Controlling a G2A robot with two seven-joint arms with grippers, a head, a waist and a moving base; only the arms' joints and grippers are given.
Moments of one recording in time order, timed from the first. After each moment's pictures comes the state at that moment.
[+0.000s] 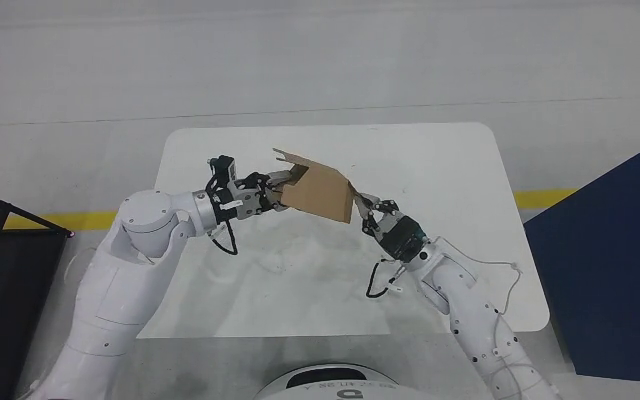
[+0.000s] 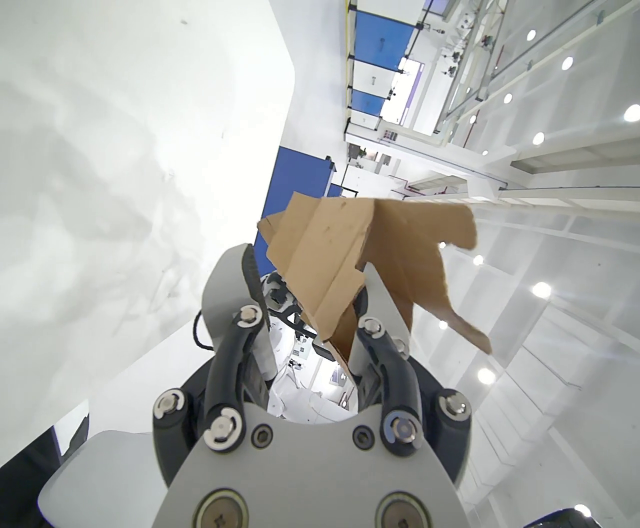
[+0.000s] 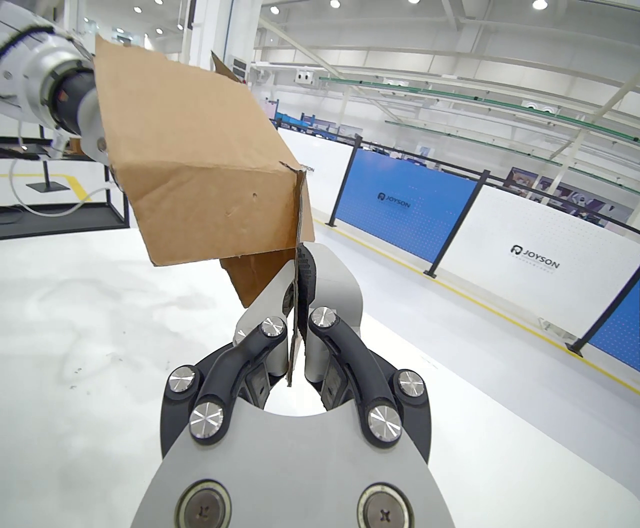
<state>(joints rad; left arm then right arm) 1.28 -1.03 -1.29 -1.75 -0.54 0.50 -0.78 -1.58 -1.20 1.21 -1.66 -1.61 -0.33 -0.57</state>
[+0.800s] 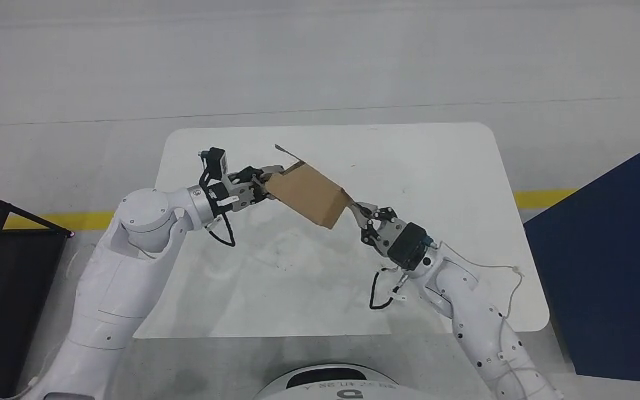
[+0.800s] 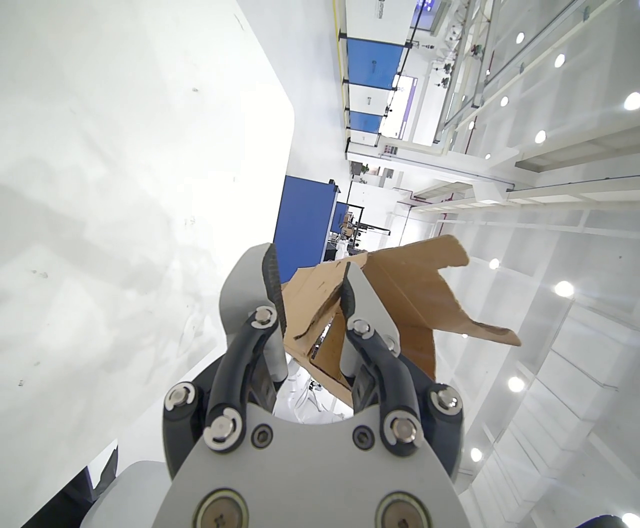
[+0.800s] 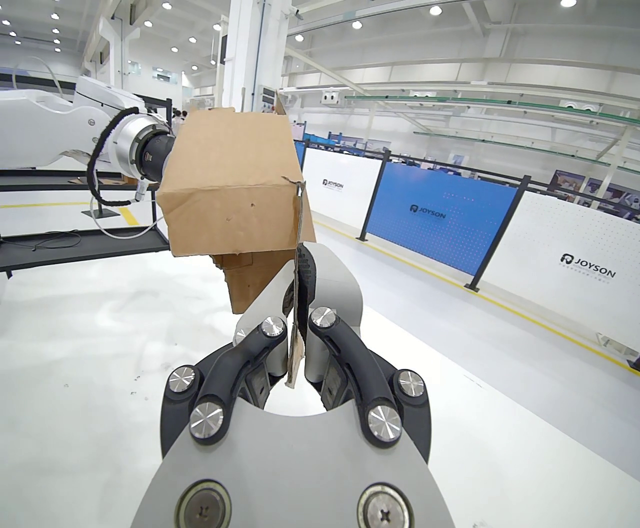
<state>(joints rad) 1.26 -1.03 -1.29 -1.68 -0.49 0.36 -0.76 -1.60 -1.19 1.21 -1.68 -1.57 -0.42 -0.59</state>
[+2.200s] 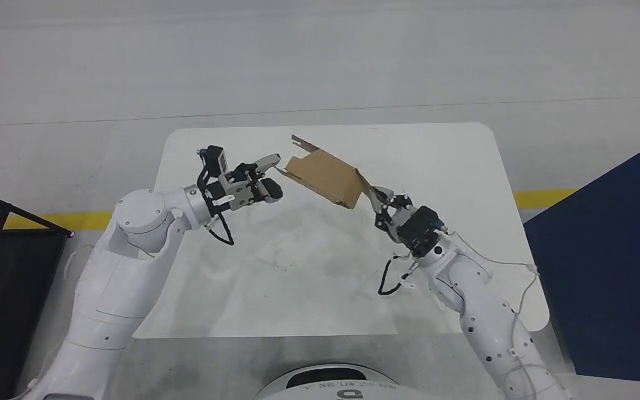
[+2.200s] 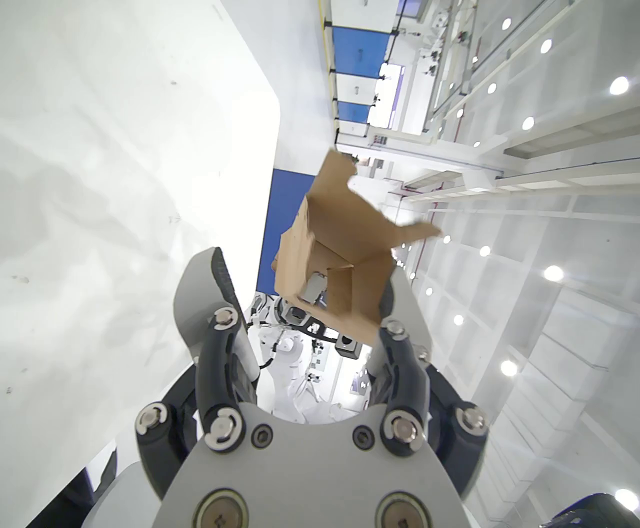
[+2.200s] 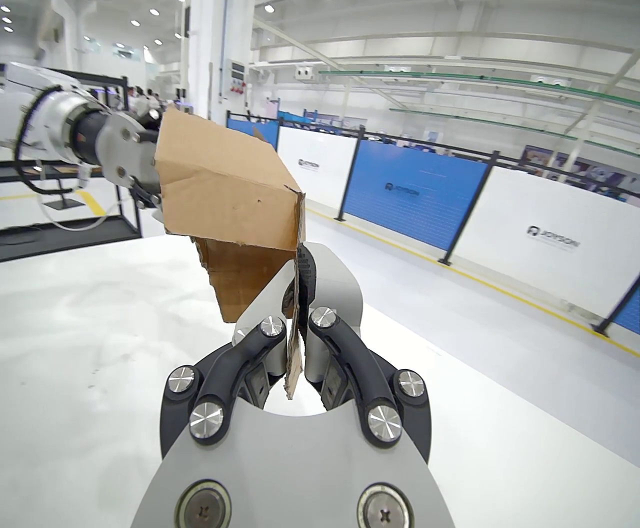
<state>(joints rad) 1.29 -1.03 -1.32 -1.69 -0.55 0.32 -0.76 -1.60 -1.17 1.28 -1.70 -1.51 -0.33 -0.48</state>
